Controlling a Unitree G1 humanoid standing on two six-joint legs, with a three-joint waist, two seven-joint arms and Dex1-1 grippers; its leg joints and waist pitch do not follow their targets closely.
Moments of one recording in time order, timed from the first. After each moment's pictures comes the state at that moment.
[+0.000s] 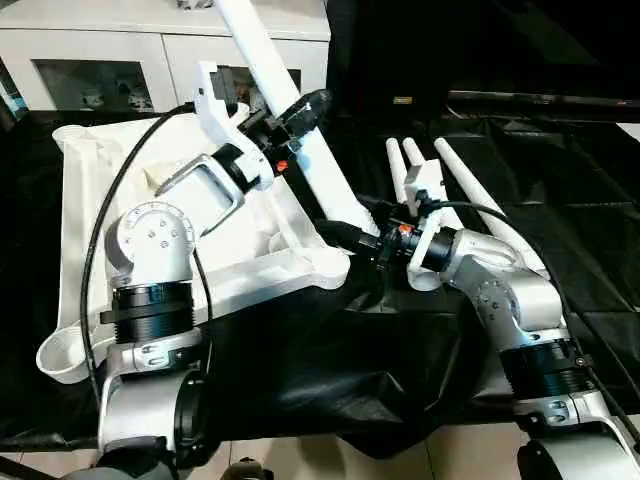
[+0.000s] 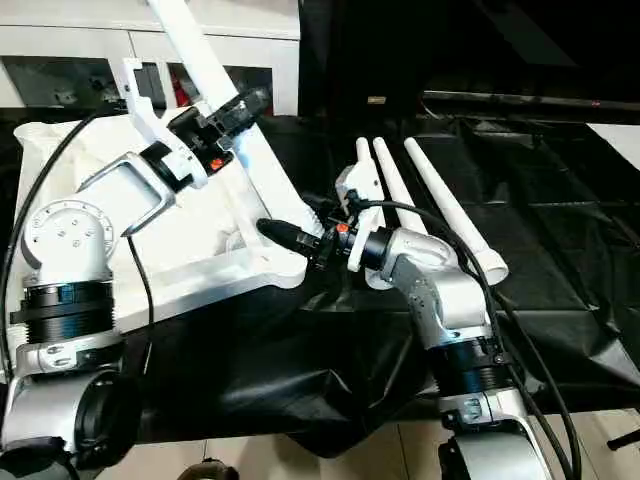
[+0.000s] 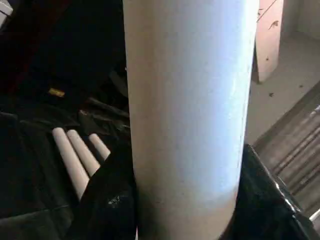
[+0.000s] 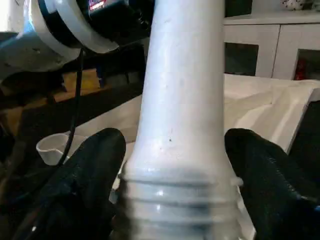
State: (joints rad) left arm -0.82 0.09 0.35 0.13 -0.77 0.86 -0.28; right arm -0.58 -0.21 0.04 0.24 0.41 0.40 0.95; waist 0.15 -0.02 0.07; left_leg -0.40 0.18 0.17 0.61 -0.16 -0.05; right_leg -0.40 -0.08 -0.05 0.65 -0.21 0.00
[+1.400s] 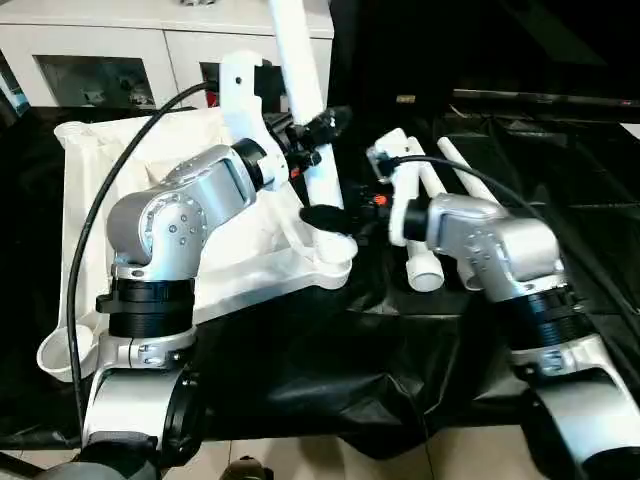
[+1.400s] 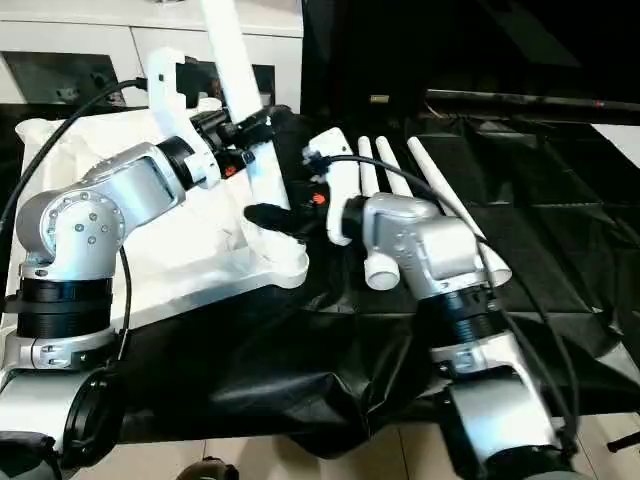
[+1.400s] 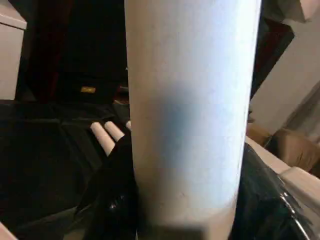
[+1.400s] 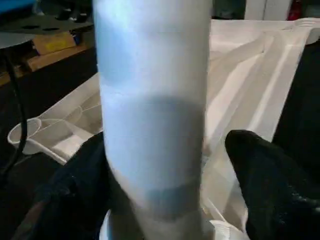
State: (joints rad) left arm -0.84 0.15 0.16 0.06 -0.61 0.87 -0.24; right arm -0.80 -0.21 0.13 0.30 0.38 0.72 0.73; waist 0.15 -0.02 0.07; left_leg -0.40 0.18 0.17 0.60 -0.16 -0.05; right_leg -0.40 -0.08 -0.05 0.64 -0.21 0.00
